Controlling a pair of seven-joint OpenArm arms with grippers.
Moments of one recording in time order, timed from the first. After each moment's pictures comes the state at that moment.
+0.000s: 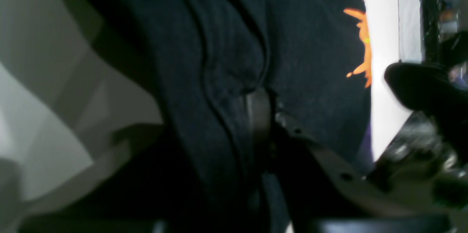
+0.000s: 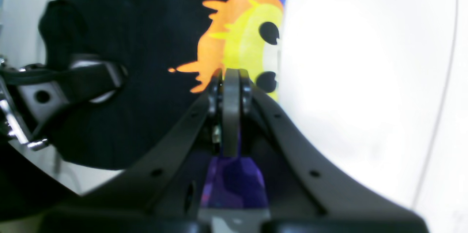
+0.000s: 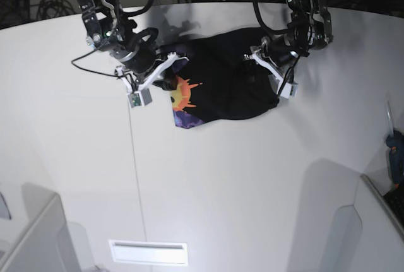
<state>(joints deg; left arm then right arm) 14.6 -3.0 -14.2 87.6 -43.6 -23.9 53.6 -16.3 12.0 -16.2 106.6 29.6 -2.5 -40.3</state>
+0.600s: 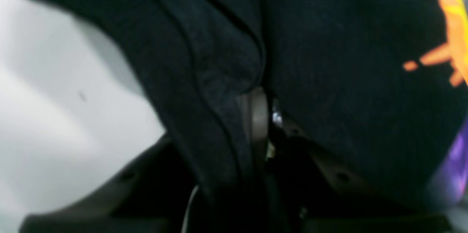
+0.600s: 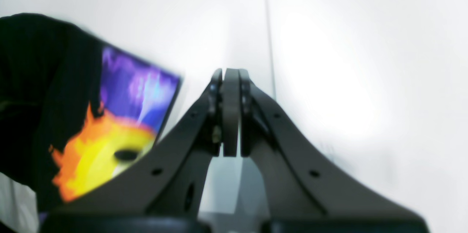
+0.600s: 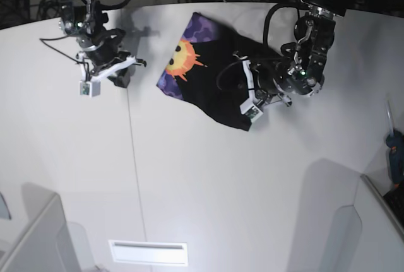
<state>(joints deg) 1.7 -19.0 15.7 93.2 -24.6 -23.9 60.0 -23.9 8.8 2.7 106.2 29.7 -2.5 -36.6</state>
